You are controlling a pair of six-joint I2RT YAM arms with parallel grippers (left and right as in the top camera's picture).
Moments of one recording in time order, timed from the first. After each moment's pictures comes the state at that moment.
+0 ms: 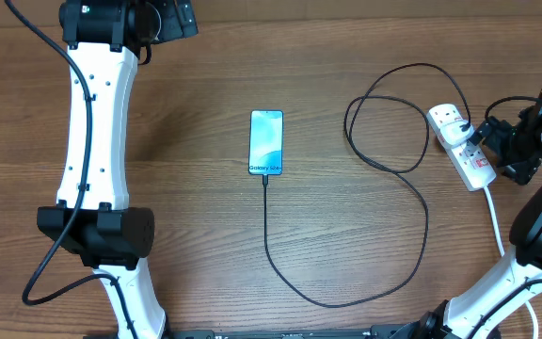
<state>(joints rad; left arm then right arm) -0.10 2.08 2.43 -1.21 -0.10 -0.32 -0.50 2.07 1.49 -0.85 -0.11 0.25</state>
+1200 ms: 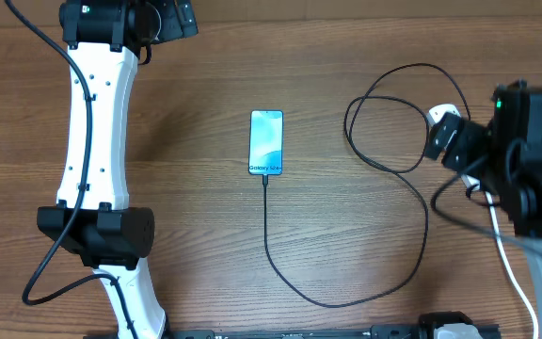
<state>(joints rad) -0.10 2.08 2.43 -1.21 -0.10 -0.32 0.06 1.18 1.49 -1.25 0.15 0.43</state>
